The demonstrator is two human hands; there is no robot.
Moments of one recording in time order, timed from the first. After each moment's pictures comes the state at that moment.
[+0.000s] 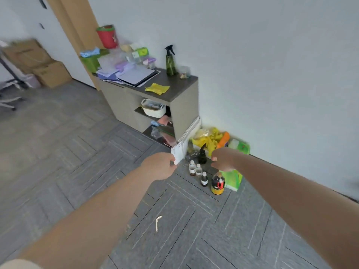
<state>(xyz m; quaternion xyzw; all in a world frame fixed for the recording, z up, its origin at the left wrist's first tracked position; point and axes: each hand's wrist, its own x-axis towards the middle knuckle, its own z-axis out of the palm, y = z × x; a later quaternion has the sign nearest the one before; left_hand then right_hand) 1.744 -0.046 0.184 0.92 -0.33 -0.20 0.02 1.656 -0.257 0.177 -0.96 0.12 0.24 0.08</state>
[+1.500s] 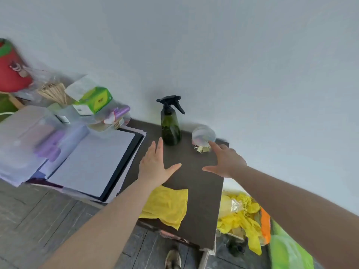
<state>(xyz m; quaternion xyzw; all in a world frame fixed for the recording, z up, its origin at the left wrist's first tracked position) 2.633 -0.366 0.090 0.91 -0.37 -0.10 0.14 2.474 -0.544 0.097 -0.91 0.36 0.11 0.17</state>
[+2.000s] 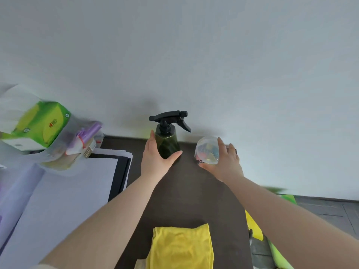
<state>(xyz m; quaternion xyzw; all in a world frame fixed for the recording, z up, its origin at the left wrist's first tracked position) 2.775 -0.474 0.038 0.83 -0.34 -0.22 0.39 2.583 -0.578 0.028 -0.76 0.59 -0.03 0.28</state>
